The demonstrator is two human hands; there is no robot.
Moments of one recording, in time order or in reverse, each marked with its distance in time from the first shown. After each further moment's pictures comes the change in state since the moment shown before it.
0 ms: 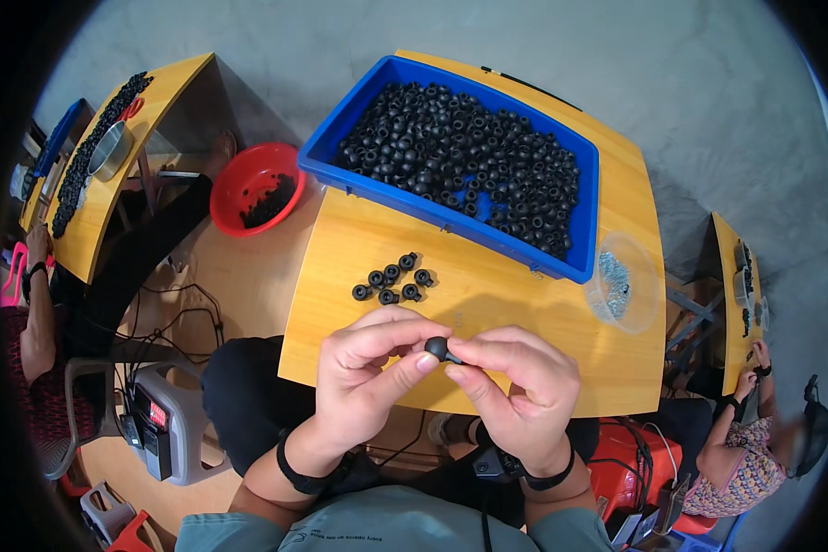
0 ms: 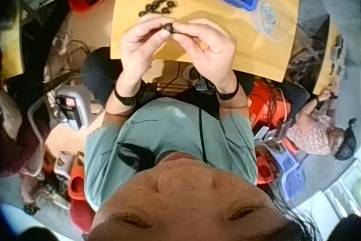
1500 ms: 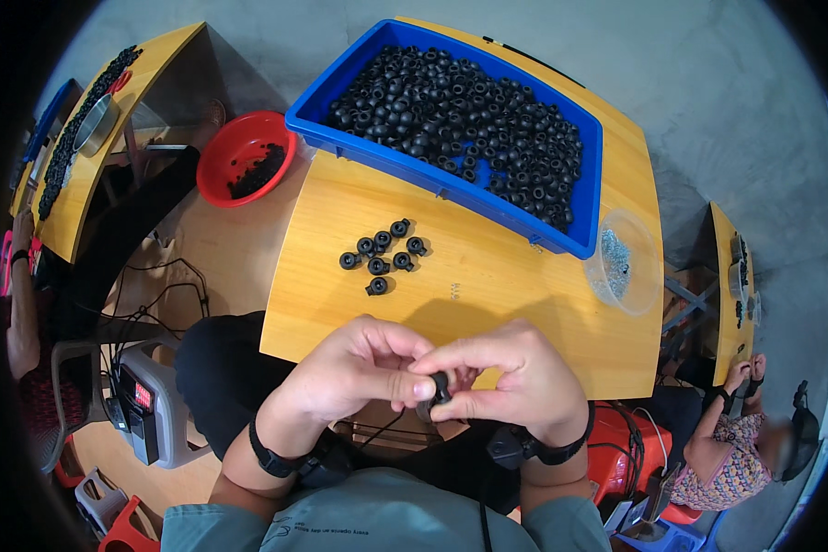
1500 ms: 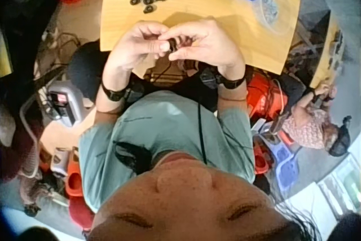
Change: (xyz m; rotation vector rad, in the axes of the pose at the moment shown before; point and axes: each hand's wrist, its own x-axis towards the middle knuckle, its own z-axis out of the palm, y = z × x) left_hand -0.010 -0.013 -0.023 -0.506 -0.350 -0.723; right_hand 0.000 0.024 -0.016 0.361 -0.652 0.308
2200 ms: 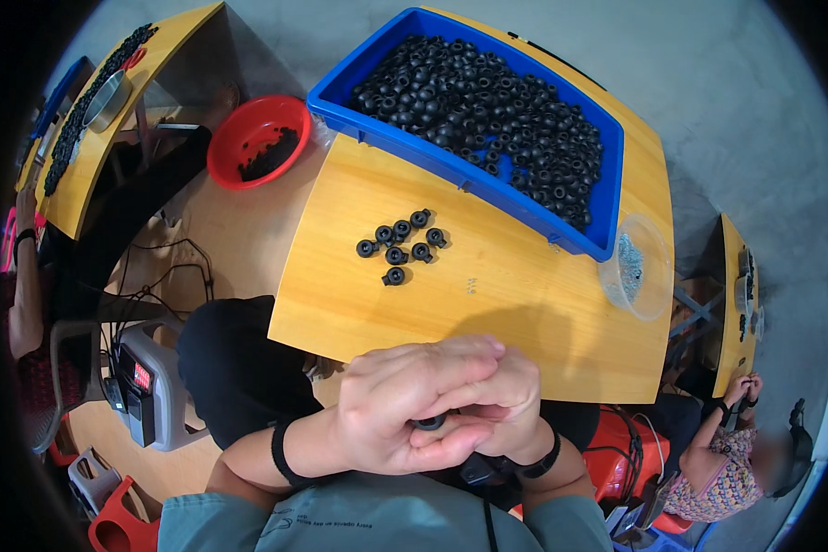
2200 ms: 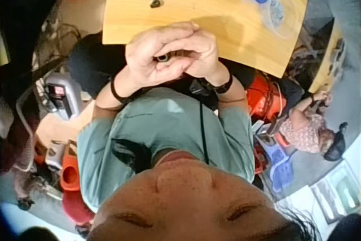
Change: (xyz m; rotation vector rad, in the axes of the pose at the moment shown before) left_hand 0.001 -0.005 0.038 1.011 0.238 0.960; right_hand 0.010 0.014 0.042 0.103 0.248 -0.467
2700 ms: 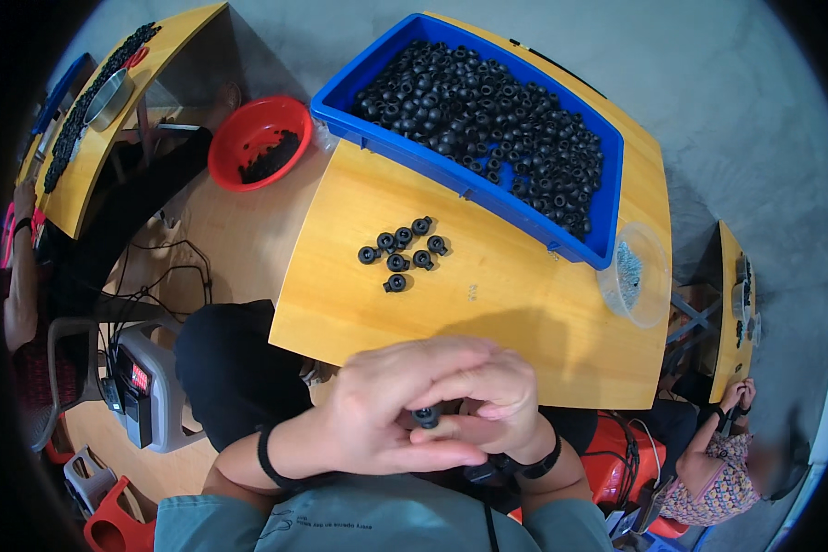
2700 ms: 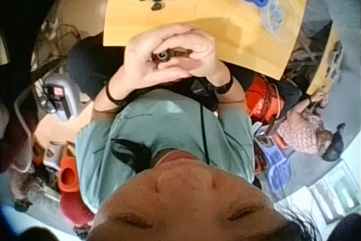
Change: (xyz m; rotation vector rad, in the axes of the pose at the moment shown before) left_hand 0.000 -0.001 -0.017 -0.051 -0.095 -0.122; right_hand 0.001 0.005 -0.006 -0.001 -0.055 0.064
